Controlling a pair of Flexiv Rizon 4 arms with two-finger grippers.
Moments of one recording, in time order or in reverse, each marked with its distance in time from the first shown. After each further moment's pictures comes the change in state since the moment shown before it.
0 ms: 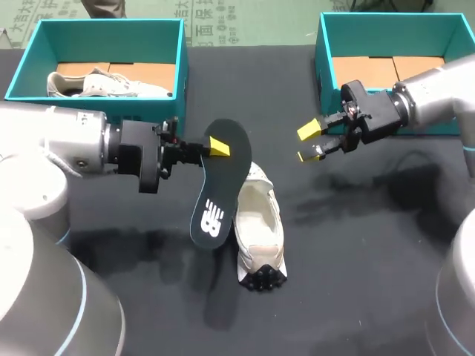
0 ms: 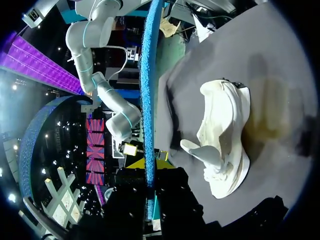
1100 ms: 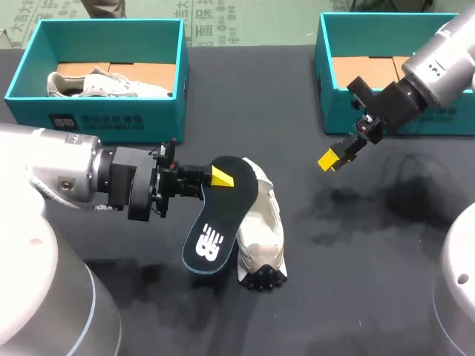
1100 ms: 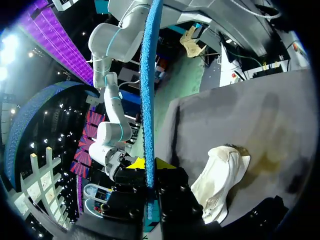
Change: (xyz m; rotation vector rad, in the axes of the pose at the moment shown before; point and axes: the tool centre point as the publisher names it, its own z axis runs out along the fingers) left arm -0.023 -0.089 -0.006 0.108 -0.010 -0.288; right arm -0.018 -0.052 -0.030 0.236 -0.412 -0.209
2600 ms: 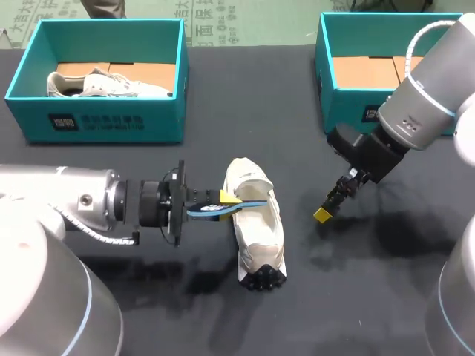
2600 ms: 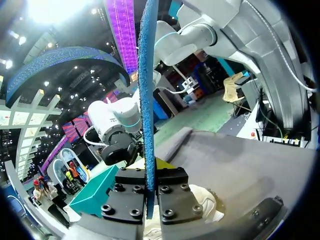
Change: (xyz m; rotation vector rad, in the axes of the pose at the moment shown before) left arm 0.043 0.004 0.023 0.116 -0.120 -0.578; right arm -0.022 -0.051 0.056 0.120 -0.280 -0.199
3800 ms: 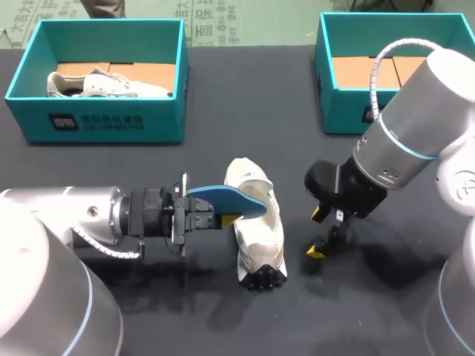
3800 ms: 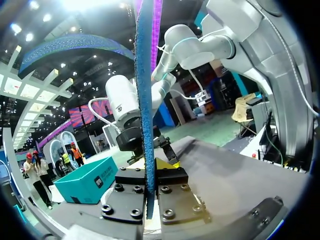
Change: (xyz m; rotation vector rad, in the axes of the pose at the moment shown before) left arm 0.015 0.021 0.004 0.043 -0.069 -0.222; right arm 0.030 -0.018 0.043 0.082 -0.155 -0.364
